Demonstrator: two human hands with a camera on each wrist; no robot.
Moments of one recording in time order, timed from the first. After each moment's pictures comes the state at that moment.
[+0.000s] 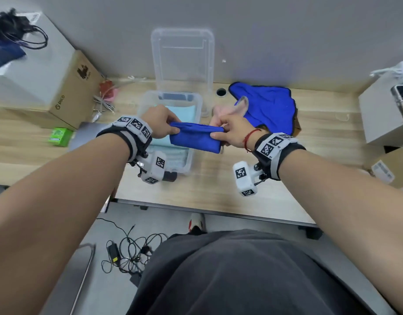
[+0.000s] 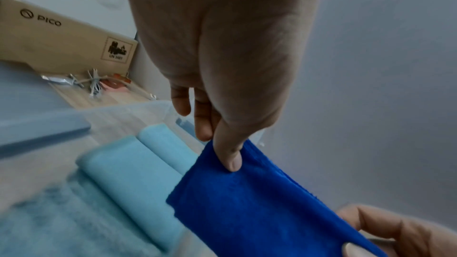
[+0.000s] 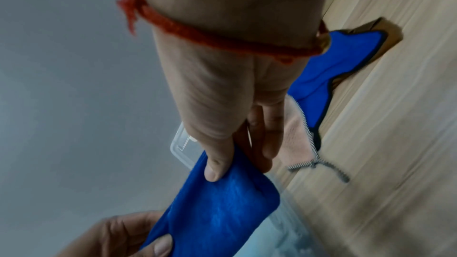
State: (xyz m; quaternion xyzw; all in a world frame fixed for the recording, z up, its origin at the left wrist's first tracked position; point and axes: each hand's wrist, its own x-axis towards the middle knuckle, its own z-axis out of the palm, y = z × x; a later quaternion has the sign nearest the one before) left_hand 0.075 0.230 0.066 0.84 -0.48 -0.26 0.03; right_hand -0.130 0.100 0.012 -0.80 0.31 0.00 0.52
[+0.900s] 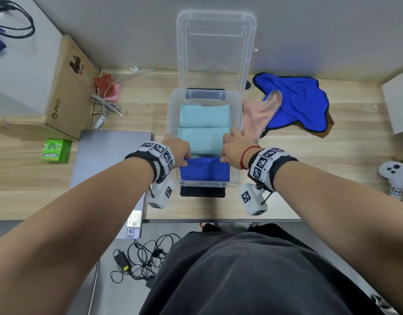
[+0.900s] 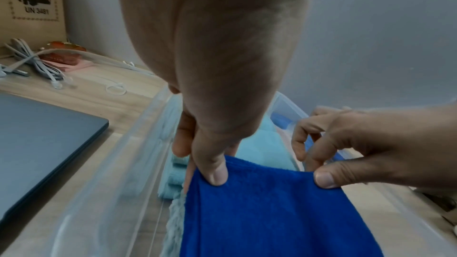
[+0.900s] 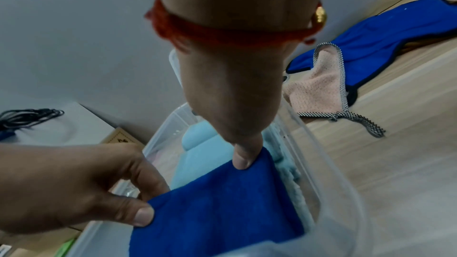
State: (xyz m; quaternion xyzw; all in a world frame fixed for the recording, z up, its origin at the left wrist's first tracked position) left_hand 0.202 0.268 -0.038 0.66 -0.66 -0.27 -0.26; right_hand 0.018 0.172 -0.056 -0.94 0.22 0.26 -0.03
